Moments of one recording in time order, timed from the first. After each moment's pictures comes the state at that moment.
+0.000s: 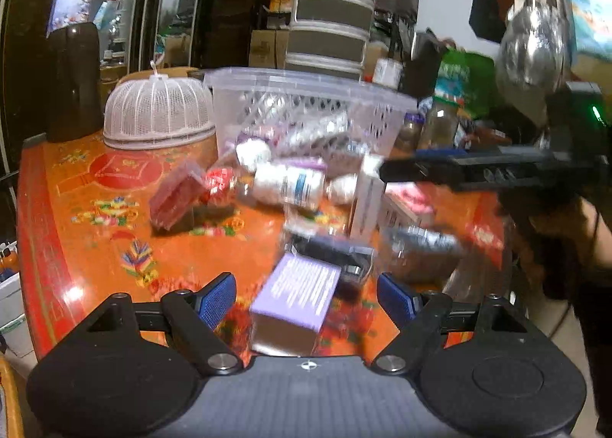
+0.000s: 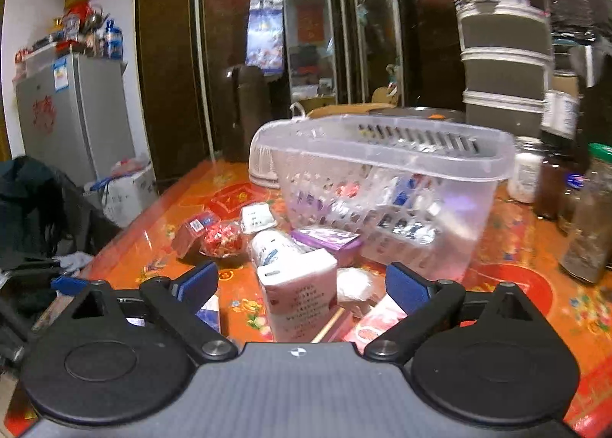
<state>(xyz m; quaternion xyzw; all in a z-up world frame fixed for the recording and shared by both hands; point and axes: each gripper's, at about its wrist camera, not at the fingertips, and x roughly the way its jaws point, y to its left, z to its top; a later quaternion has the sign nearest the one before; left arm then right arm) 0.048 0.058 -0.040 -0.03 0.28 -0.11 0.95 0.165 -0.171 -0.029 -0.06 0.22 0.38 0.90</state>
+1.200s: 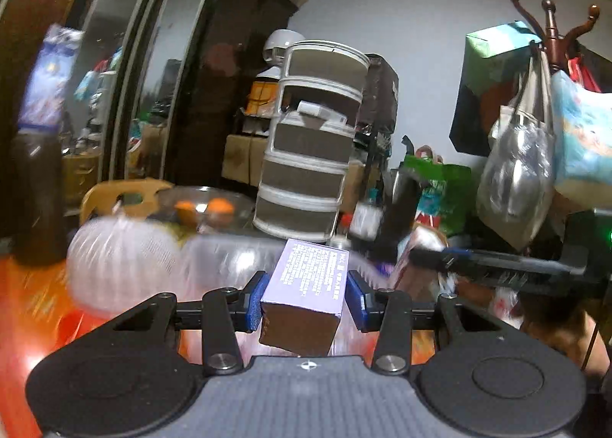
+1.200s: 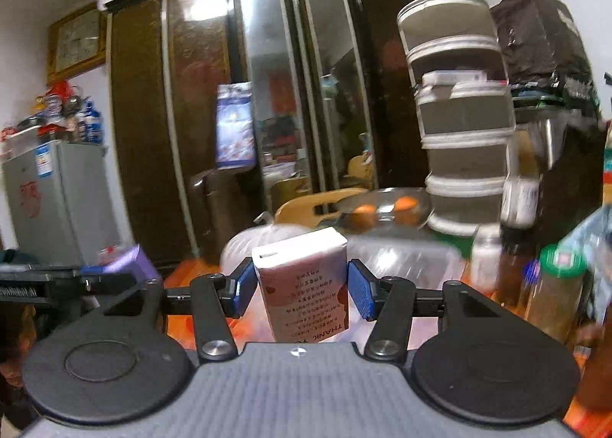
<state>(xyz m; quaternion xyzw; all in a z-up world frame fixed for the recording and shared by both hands) 0.156 0.062 0.099 -0.08 0.13 -0.15 0.98 0.214 -0.206 0.081 0.00 0.13 0.32 0.94</state>
